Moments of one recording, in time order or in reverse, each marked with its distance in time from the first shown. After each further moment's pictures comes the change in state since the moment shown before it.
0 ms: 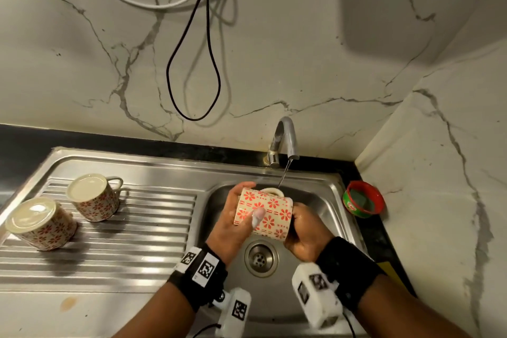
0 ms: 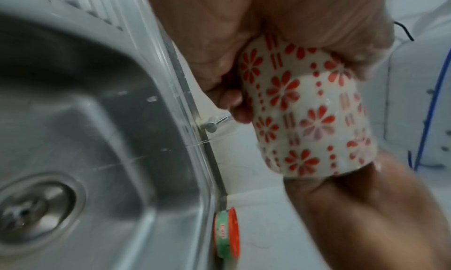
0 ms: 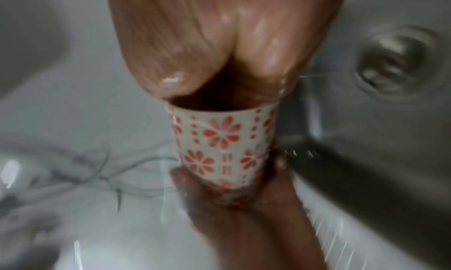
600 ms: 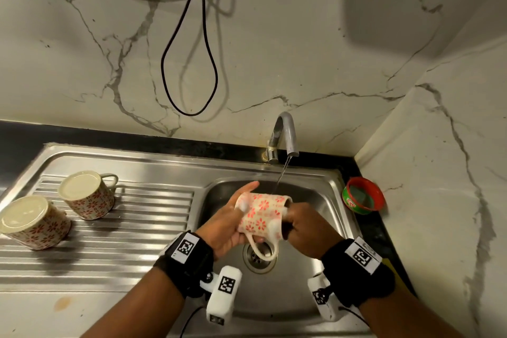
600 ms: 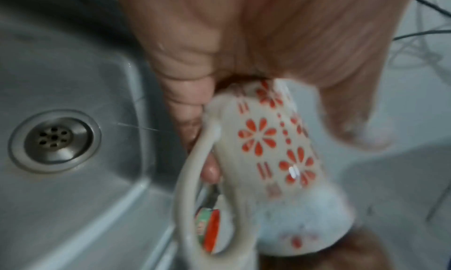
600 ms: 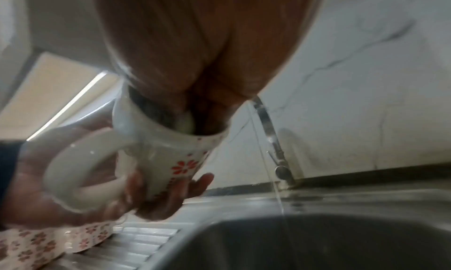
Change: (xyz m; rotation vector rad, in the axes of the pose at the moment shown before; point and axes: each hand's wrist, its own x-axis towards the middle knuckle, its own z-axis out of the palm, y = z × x) left_hand 0.017 -0.001 -0.019 -0.302 -0.193 -0.373; right_hand 0.007 -0.004 -0.029 -0.581 -0.037 -0.233
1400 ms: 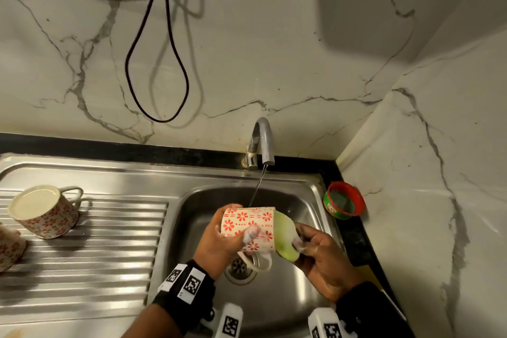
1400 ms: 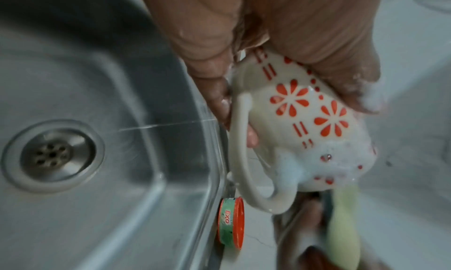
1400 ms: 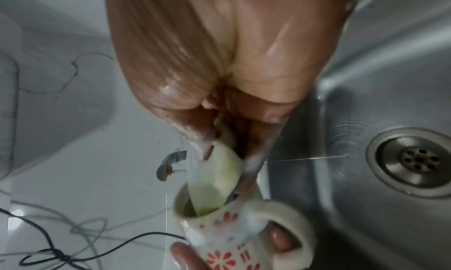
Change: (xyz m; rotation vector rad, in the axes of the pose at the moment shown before) left_hand 0.023 -0.036 0.032 0.210 0.287 0.210; right_hand -0.042 0.029 -0.054 0.476 0.148 0.146
